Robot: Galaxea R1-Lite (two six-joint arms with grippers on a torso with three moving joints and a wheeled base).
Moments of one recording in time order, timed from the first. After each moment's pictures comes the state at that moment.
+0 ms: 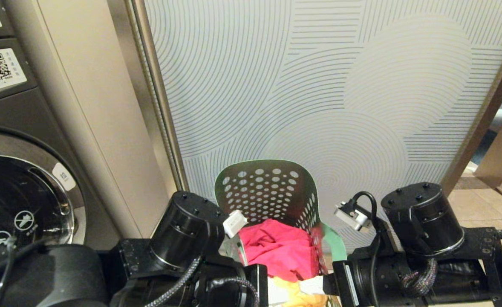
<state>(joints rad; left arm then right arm) -0.94 1.66 -0.76 -0.27 -0.33 -0.84 0.74 1.59 -0.70 -0.24 0.39 0.63</state>
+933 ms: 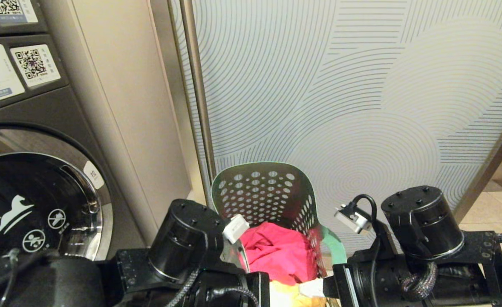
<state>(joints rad) -0.96 1.67 -0.70 -0.36 -0.33 -0.84 0.74 1.59 -0.68 -0.27 0.39 0.63</state>
